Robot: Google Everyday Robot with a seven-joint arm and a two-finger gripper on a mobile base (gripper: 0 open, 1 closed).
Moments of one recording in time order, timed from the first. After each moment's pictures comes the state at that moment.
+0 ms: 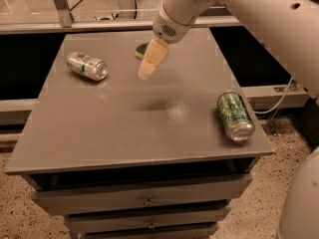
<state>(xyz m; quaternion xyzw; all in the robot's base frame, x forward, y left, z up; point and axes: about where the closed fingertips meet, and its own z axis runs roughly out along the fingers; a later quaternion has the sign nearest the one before) 0.659 -0.002 0.921 -0.58 0.76 0.07 0.27</state>
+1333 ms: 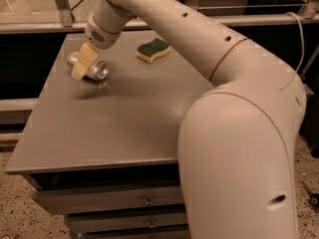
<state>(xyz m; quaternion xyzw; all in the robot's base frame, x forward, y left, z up) 0.706 0.179 0.886 -0.58 0.75 0.15 0.28</state>
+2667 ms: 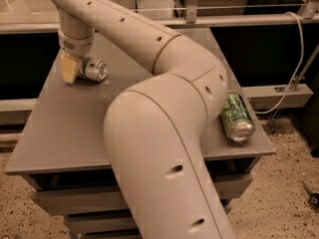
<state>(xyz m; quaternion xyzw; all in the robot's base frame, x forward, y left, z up) 0.723 0.237 0.838 -0.58 0.79 0.07 0.18</state>
